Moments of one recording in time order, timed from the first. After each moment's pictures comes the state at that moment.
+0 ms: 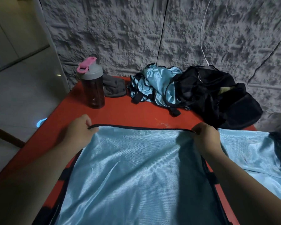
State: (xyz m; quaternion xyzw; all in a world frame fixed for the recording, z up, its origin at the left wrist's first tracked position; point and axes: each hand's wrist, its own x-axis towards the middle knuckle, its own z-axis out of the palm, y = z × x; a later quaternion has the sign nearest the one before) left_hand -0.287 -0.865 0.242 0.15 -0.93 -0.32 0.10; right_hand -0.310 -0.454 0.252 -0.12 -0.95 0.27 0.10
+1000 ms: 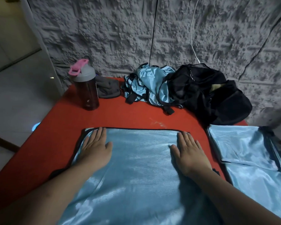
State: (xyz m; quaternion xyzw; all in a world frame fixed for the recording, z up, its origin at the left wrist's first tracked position) left_hand -0.256 -0.800 0.209 0.08 -0.98 -0.15 -0.06; right_hand -0.255 -0.462 0.207 0.03 -1.00 0.06 -0.05
